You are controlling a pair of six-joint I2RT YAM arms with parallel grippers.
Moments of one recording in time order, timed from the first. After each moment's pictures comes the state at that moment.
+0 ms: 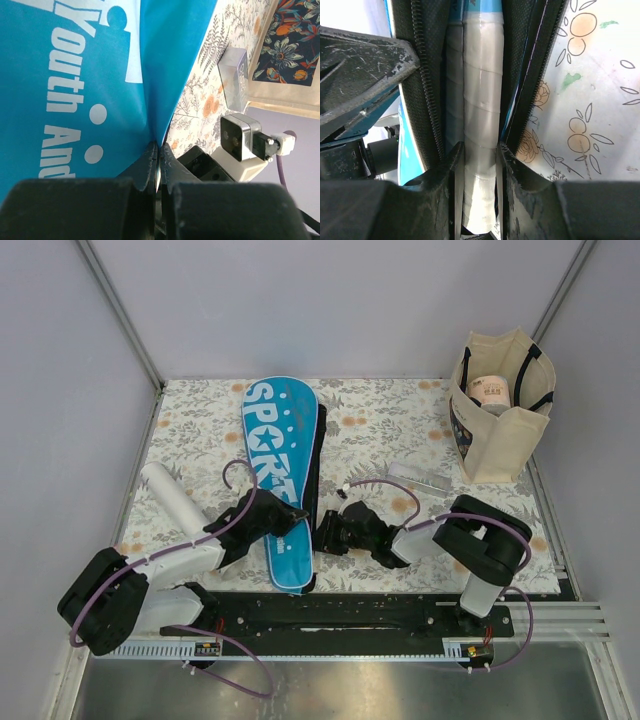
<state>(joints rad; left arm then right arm) -0.68 1.17 0.41 0.15 -0.05 -1.36 0.95 1.73 0.56 0.65 -0.16 1.08</state>
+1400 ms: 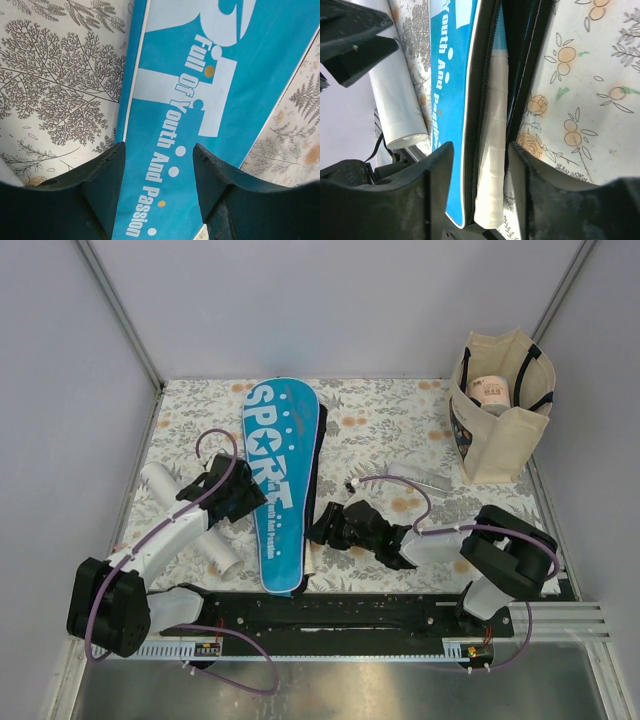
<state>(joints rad) -0.35 1.17 0.72 -0.49 -0.10 -0.86 1.00 1.61 0.56 0.57 0.02 1.10</state>
